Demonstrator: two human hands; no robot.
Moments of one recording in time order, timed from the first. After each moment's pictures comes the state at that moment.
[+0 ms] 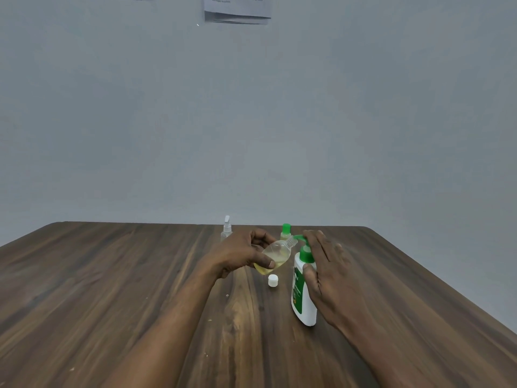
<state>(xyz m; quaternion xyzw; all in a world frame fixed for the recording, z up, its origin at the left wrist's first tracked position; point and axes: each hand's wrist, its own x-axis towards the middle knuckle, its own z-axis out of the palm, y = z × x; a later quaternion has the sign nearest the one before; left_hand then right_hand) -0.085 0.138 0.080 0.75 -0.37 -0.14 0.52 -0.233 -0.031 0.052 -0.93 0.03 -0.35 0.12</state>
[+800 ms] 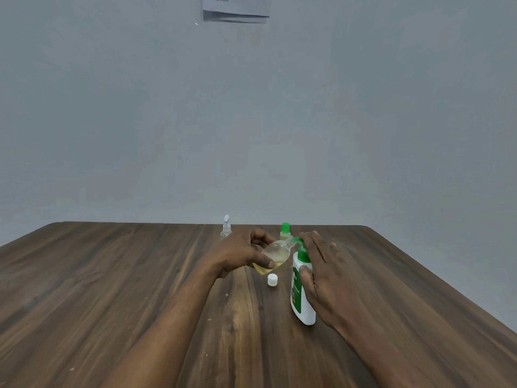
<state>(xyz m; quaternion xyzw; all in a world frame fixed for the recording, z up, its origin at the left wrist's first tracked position) -0.086 0.138 0.080 0.76 -0.38 -0.14 0.52 -0.235 -0.028 0.052 -0.93 0.01 -0.34 0.10</state>
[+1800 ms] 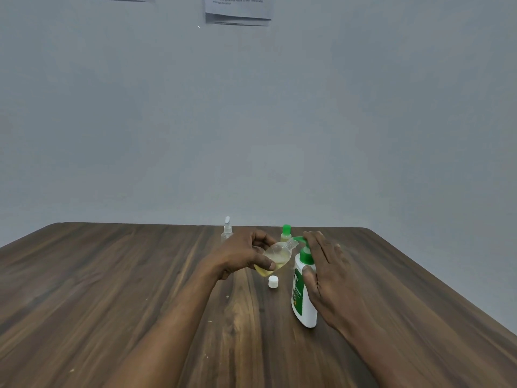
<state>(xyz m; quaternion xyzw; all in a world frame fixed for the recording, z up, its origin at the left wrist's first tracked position) -0.087 0.138 0.080 0.76 -0.37 -0.14 0.52 -0.234 -0.029 0.054 -0.93 0.03 -0.35 0.11</state>
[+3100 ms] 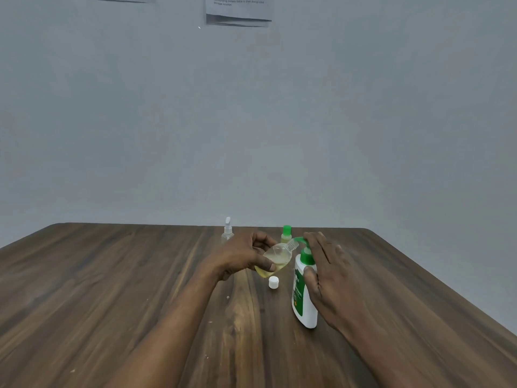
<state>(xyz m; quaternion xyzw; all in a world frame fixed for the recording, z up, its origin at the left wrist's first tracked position) -0.090 0.138 0.081 0.76 -0.37 -0.14 0.52 -0.240 -0.025 0.060 -0.93 0.03 -0.34 0.12</state>
